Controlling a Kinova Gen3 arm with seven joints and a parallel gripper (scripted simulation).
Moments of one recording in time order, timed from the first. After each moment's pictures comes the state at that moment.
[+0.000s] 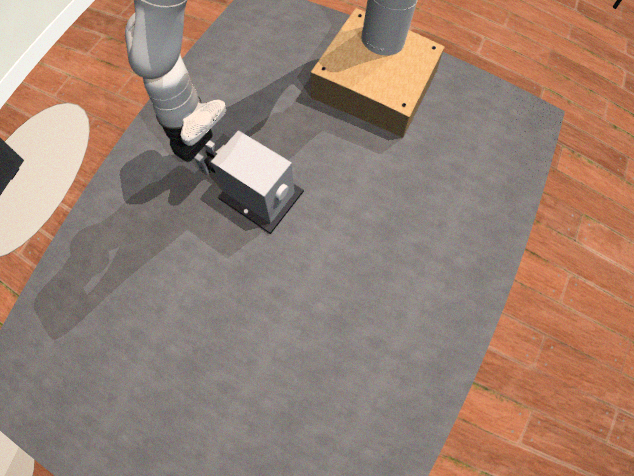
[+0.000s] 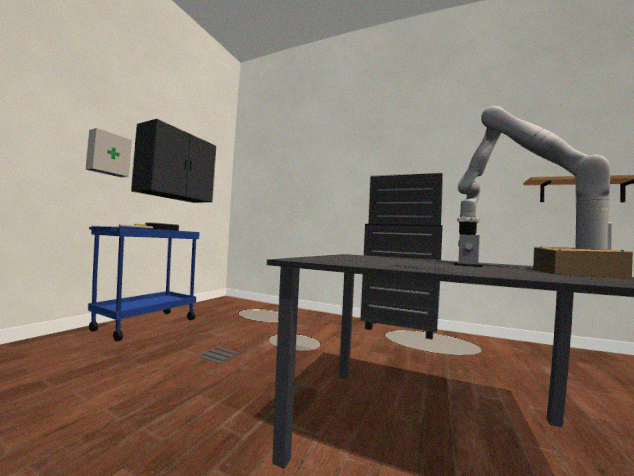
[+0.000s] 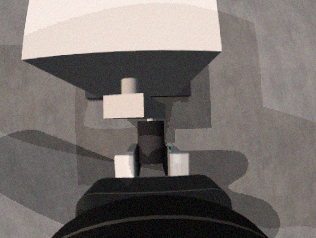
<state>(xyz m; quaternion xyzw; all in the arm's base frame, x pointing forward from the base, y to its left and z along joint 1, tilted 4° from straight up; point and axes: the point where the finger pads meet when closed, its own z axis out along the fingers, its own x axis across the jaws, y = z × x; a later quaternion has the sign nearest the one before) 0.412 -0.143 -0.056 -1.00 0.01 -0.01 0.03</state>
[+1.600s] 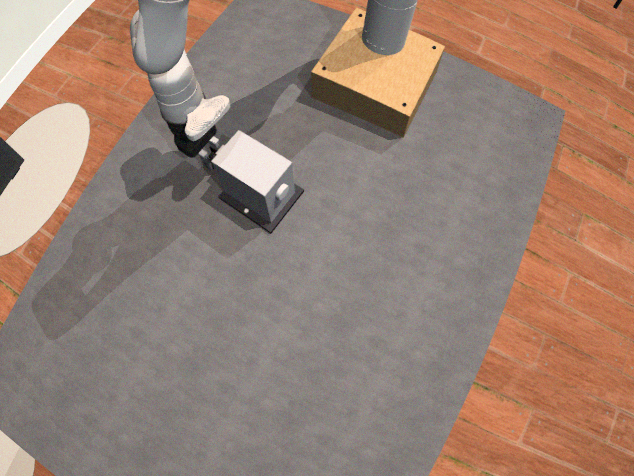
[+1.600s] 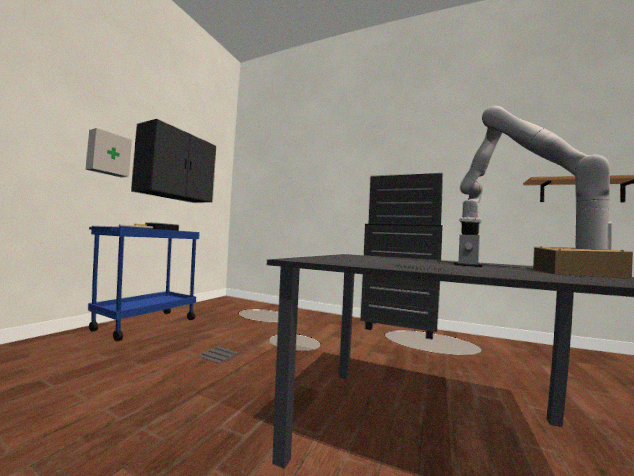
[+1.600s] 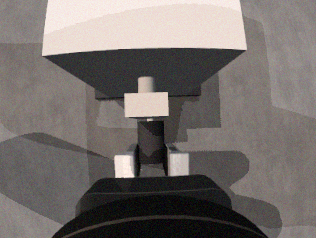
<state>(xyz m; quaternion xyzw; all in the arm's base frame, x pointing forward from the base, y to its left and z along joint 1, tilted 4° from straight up) 0.402 -0.142 -0.058 -1.00 0.02 -0.01 0.03</state>
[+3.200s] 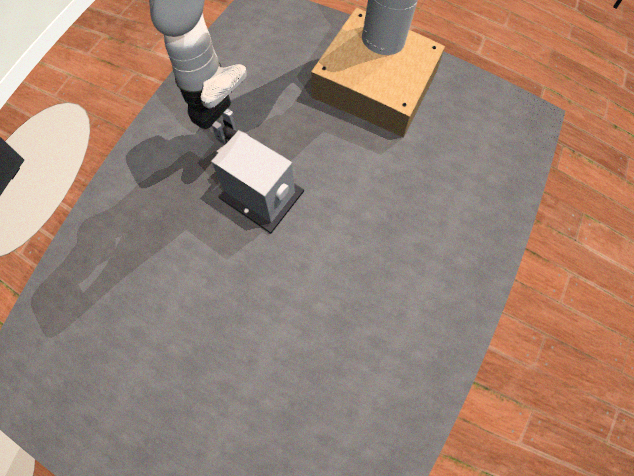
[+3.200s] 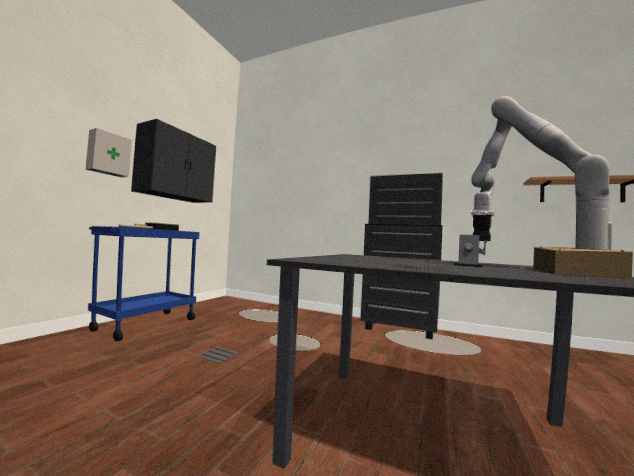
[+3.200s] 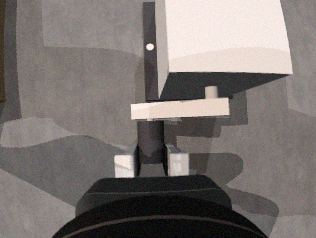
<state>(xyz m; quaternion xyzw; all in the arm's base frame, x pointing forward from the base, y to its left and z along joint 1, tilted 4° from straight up) 0.353 -0.142 -0.027 -1.00 0.02 -0.01 0.03</state>
